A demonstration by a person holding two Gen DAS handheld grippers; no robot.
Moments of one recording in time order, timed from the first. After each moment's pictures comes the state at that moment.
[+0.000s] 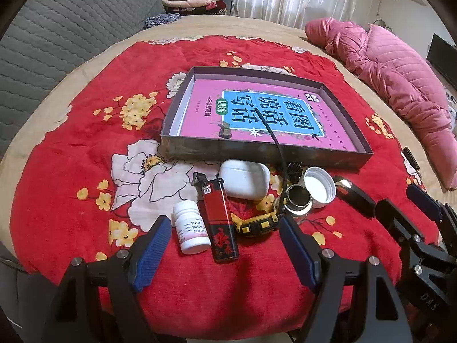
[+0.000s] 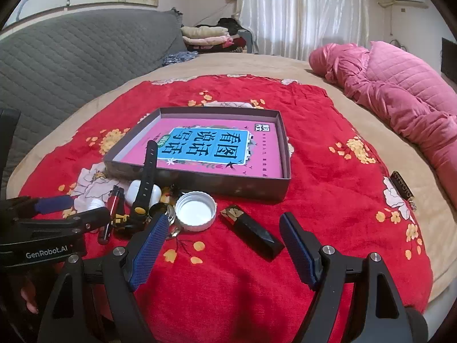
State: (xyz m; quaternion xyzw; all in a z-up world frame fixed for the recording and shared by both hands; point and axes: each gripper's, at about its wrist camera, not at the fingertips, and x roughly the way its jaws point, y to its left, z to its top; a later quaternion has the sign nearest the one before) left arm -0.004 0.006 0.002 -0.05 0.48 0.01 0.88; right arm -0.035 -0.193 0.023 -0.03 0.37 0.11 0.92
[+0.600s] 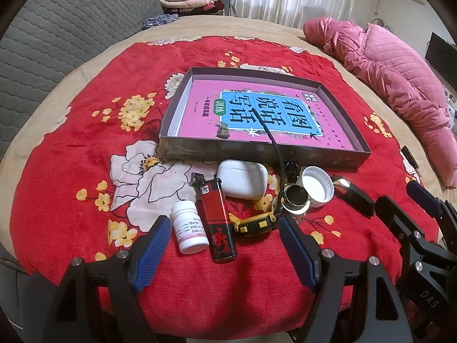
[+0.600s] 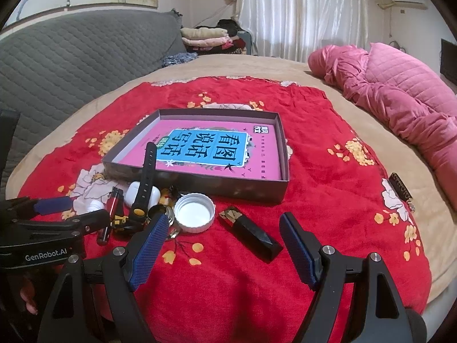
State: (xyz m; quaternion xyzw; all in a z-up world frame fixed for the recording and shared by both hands) left arm -0.004 0.005 0.001 -0.05 0.48 0.00 0.88; right arm -0.035 -0.195 0.026 -0.03 0.36 0.11 0.92
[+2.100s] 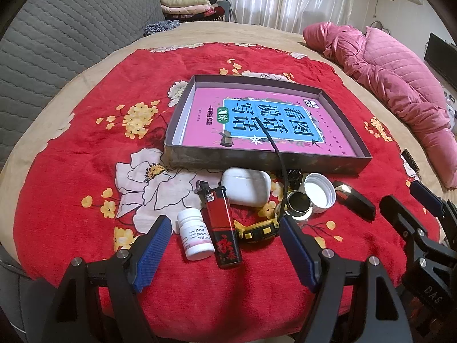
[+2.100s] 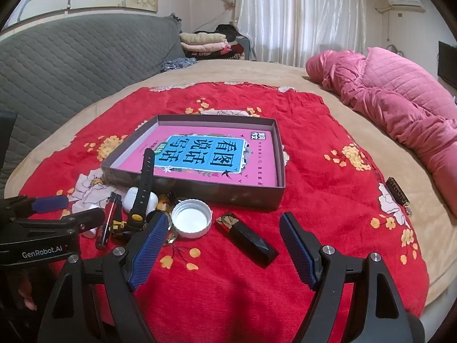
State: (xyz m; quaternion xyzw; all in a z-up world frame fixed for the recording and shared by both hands) left arm -0.004 0.008 0.007 -0.04 0.46 0.01 0.89; right arm -0.037 -0.194 0.030 -0.04 0.35 0.10 0.93
